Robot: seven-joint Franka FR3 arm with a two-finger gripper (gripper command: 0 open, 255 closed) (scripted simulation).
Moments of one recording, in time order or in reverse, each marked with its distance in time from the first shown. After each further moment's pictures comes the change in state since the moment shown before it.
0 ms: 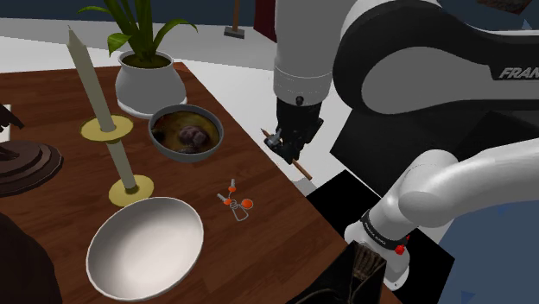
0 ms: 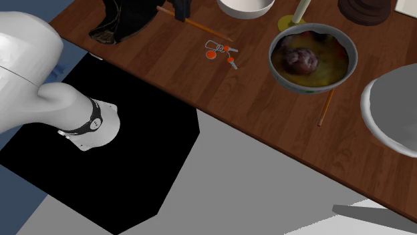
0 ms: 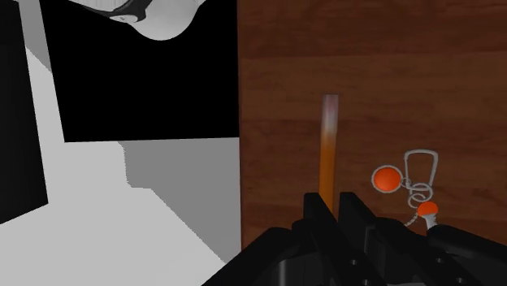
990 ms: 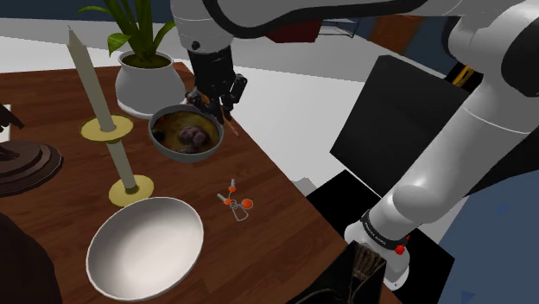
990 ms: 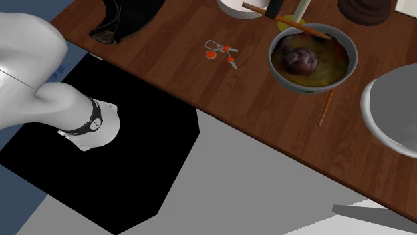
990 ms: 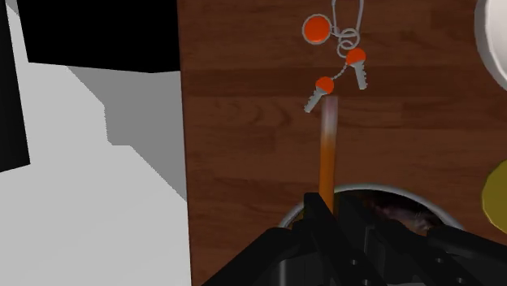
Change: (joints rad) arm -0.145 0.667 0.165 0.568 -0.366 -0.035 0.184
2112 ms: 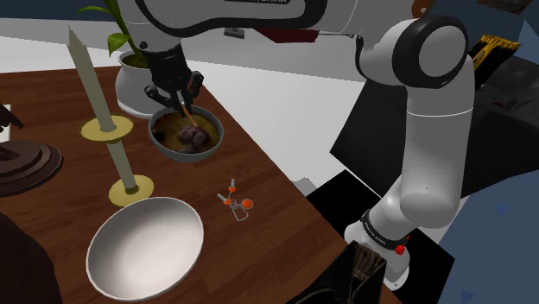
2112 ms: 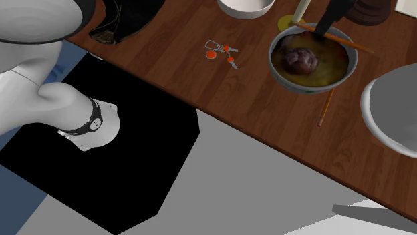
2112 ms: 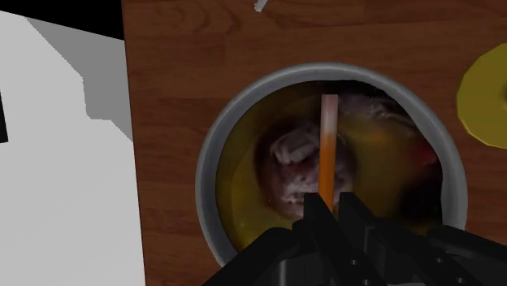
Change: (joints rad) arm 0.193 0.466 -0.061 0.462 -0.286 -0.113 0.072
